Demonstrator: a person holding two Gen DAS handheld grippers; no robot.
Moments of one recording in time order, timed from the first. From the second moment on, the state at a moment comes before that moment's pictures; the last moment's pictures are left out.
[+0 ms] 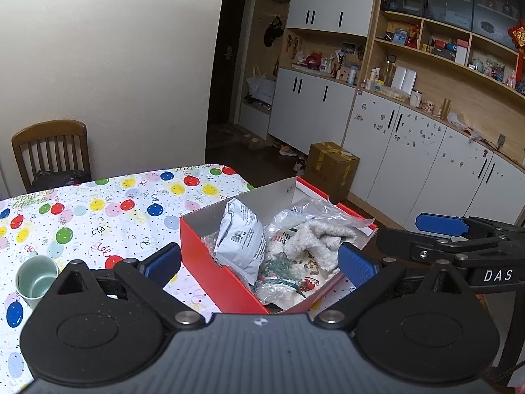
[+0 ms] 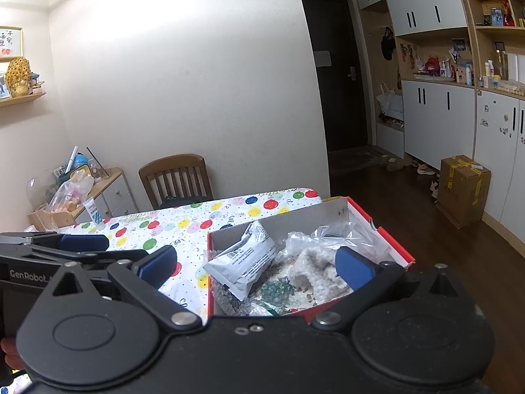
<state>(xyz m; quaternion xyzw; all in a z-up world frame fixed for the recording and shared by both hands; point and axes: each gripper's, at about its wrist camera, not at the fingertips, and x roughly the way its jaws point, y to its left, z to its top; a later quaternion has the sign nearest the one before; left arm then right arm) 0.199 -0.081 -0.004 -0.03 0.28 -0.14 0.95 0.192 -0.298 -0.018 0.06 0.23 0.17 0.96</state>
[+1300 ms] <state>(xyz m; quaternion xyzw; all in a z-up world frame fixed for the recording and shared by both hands) 0.204 -0.080 -0.001 -0.04 0.27 -0.15 0.95 0.194 -0.295 -0.023 0.07 0.24 0.16 0.95</state>
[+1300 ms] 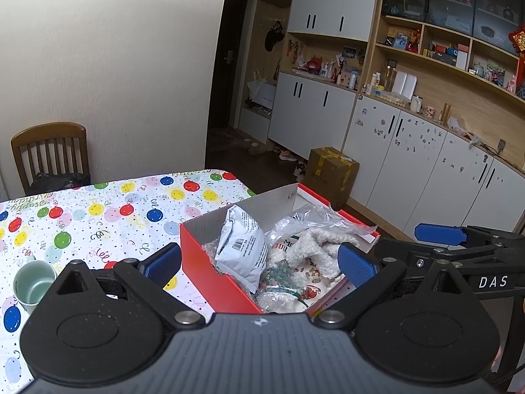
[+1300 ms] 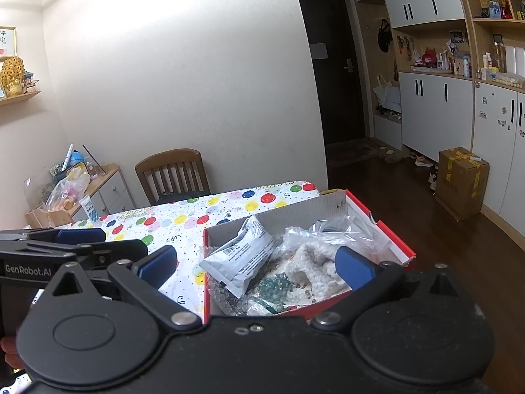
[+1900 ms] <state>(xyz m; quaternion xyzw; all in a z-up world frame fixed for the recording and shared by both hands) 0.207 -0.077 -0.003 -0.04 0.27 -0.15 0.95 0.195 -0.293 -0.021 0.07 0.24 0.16 0.95</state>
